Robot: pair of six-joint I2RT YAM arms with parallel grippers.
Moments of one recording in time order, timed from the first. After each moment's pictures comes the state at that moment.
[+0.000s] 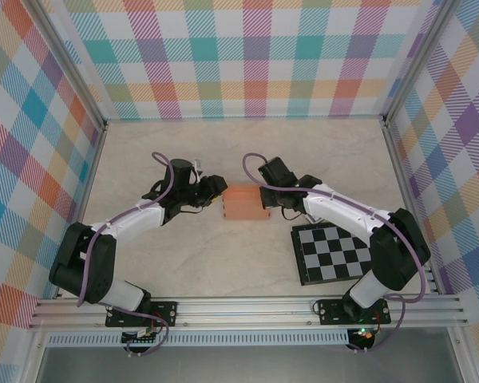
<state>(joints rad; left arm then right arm) -0.42 1.47 0.82 0.04 0.45 -1.00 0.72 1.58 1.14 -0.56 0.24 0.39</state>
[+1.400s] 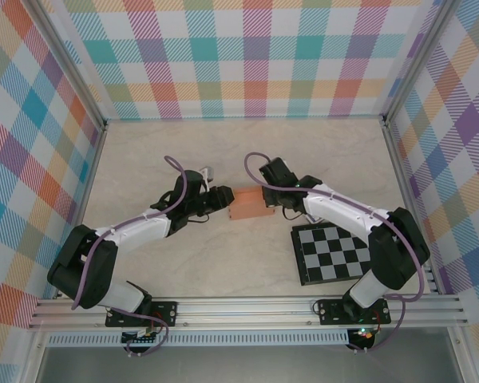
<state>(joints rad) -0.54 1.44 0.74 0.12 0.27 -0.81 0.71 1.58 1.12 -0.53 0.28 0.42</state>
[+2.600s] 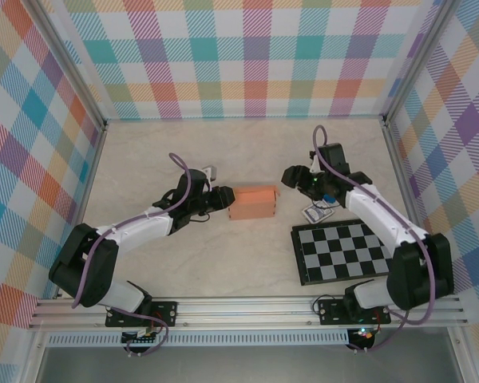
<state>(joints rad) -0.55 1.45 0.77 0.07 0.22 -0.73 0.32 1.41 1.03 -0.48 -0.36 0.69</state>
